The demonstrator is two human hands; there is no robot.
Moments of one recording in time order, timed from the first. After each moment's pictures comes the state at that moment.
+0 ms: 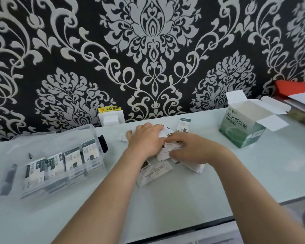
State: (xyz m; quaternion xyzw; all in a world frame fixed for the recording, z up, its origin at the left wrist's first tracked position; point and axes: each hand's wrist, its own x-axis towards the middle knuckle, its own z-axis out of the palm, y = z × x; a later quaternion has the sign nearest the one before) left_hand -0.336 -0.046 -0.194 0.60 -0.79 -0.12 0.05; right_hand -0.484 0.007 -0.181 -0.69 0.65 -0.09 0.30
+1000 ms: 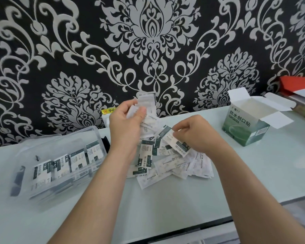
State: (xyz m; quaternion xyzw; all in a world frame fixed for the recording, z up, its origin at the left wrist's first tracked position) left_hand -0.310 -0.019 -0.149 0.46 -0.46 -0.46 0.60; right_hand -0.476 0.005 -0.164 -0.60 0.67 -0.31 0.29
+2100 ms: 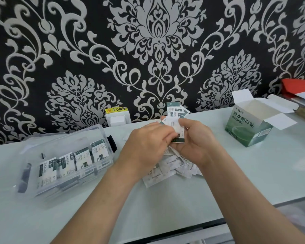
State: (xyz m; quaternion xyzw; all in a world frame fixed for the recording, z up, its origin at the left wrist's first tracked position) left_hand -0.300 0.009 -0.165 0.32 -0.87 -0.03 0.38; right_hand -0.443 0.010 -0.160 -0.14 0.40 -0.58 0.70
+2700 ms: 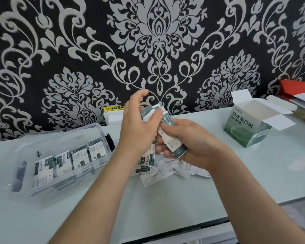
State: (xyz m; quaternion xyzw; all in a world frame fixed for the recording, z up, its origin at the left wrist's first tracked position) left_hand -0.307 -0.007 -0.152 0.48 -0.66 -0.29 0.50; right_hand -0.440 0.026 -0.147 -0.41 0.39 -0.43 0.70
